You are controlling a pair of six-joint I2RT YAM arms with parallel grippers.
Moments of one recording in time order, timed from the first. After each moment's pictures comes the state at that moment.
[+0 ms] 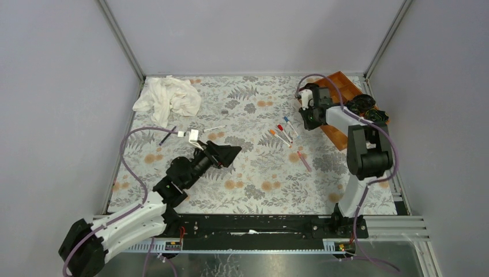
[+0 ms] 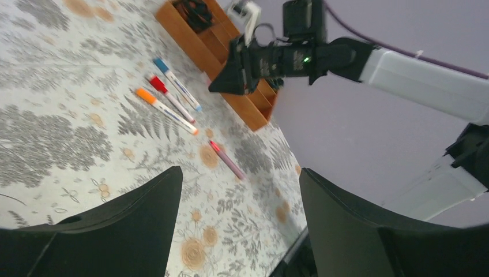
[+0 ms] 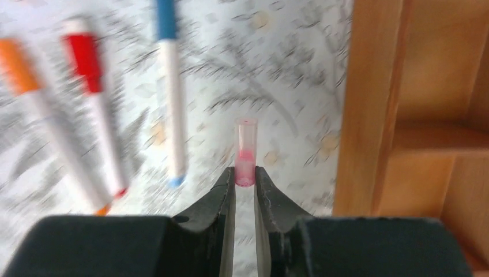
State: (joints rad) left arm -0.75 0.73 0.30 0.47 -0.09 -0.82; right arm 0.15 1.93 1.28 -0.39 -0.09 -0.33
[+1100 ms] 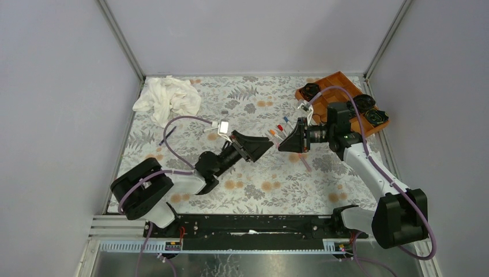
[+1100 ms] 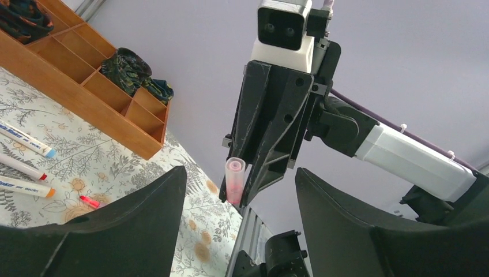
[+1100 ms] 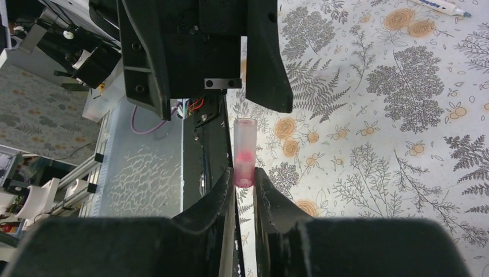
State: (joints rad) left arm -0.86 1.52 0.43 1.44 0.07 -0.97; right arm 0.22 1.22 0.82 -0.17 -1.27 0.07
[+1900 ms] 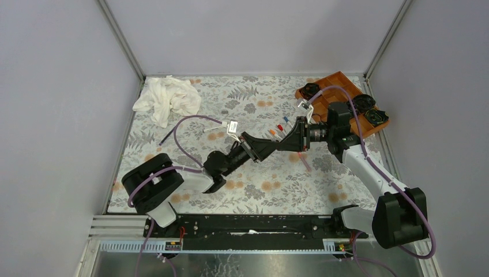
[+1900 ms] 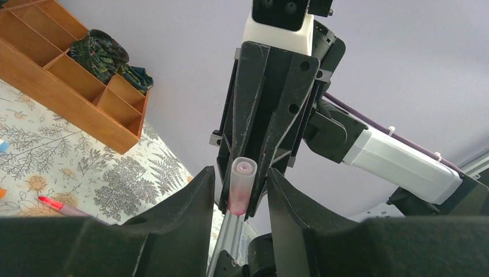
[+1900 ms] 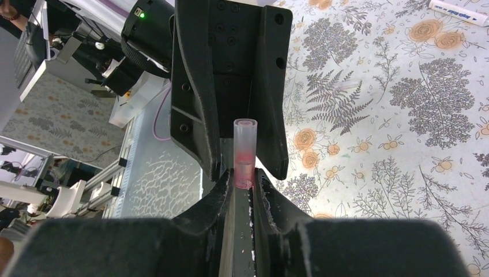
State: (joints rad) left arm -0.90 1.63 0.51 1.47 0.05 -1.02; right arm 0.23 1.22 0.78 0.05 -1.32 0.28
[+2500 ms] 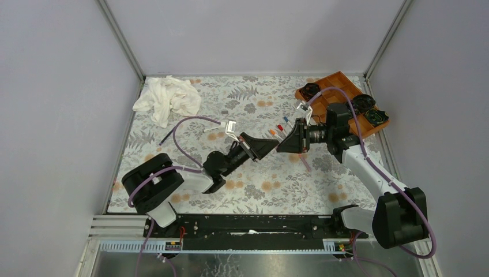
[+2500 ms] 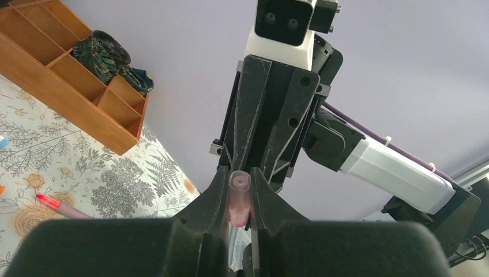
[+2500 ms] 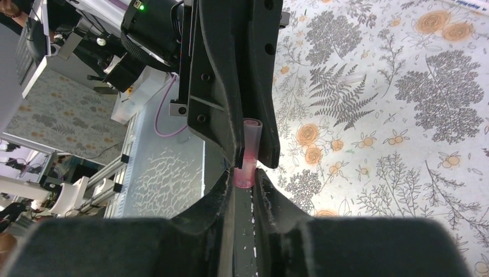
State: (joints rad) left arm -0.90 1.63 0.51 1.48 0.02 -1.06; right arm 0.23 1.22 0.78 0.02 -1.33 0.25
